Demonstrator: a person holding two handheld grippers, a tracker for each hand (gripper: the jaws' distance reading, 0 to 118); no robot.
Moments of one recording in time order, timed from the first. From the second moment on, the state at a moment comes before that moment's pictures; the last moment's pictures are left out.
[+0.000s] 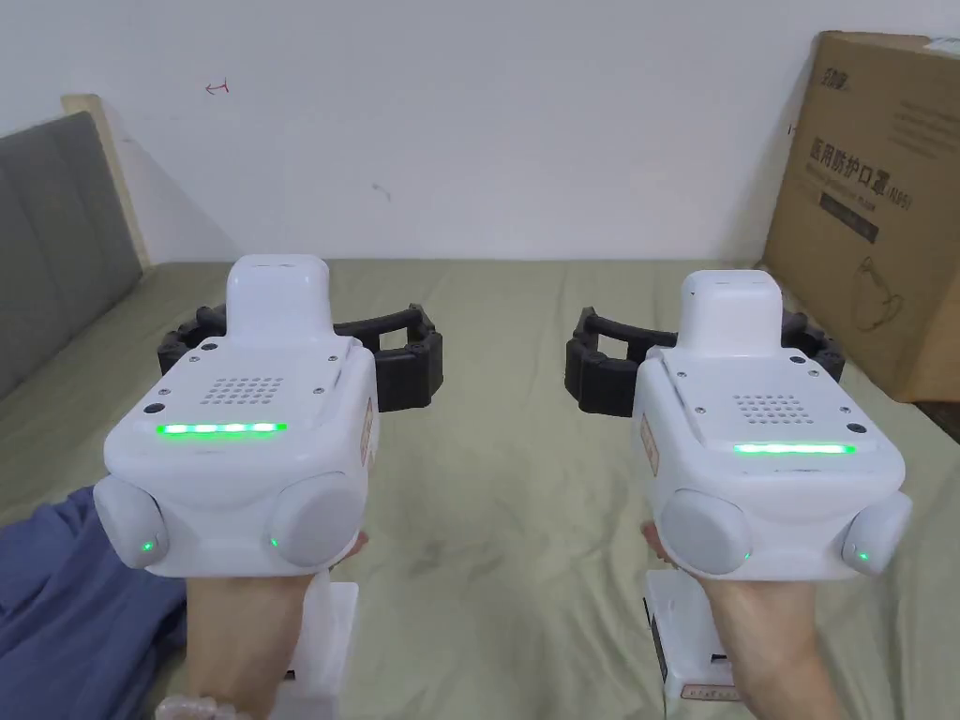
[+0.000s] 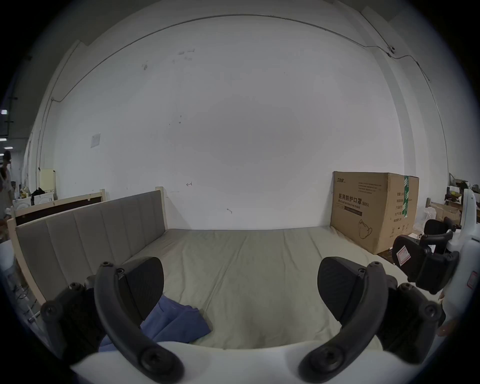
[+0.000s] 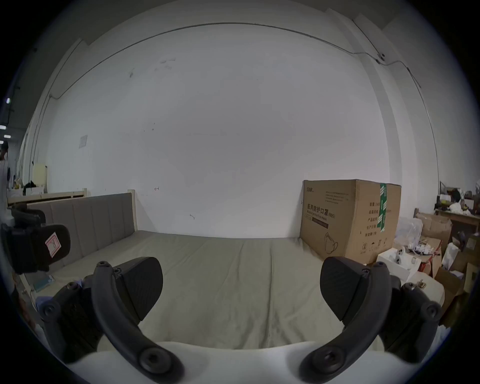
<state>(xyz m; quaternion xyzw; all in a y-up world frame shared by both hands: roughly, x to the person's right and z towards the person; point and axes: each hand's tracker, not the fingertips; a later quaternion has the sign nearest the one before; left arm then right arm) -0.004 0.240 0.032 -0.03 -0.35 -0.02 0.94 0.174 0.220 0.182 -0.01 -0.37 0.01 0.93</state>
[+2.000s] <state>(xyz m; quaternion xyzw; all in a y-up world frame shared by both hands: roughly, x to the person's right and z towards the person) -0.004 0.232 0.026 -0.05 -0.35 -0.03 0.94 0.182 0.211 0.181 -0.04 -0.38 -0.02 0.92</state>
